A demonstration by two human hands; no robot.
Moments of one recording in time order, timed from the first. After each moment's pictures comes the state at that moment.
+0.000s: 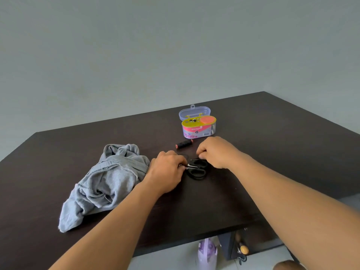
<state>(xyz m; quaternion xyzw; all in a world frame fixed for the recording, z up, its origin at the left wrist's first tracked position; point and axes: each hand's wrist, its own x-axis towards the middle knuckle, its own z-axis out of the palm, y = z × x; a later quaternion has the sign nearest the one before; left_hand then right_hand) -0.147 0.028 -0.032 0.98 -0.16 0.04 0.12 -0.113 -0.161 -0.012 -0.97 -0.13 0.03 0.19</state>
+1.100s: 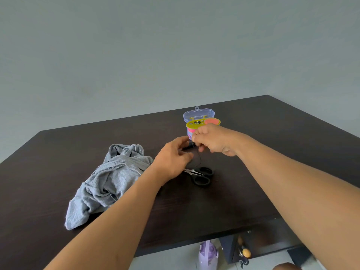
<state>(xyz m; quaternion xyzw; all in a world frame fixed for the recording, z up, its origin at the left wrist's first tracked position) -0.136 0.023 -0.010 0.89 -0.12 0.02 0.45 -0.112 -0.143 0.031 -0.88 -0.11 0.11 0.45</state>
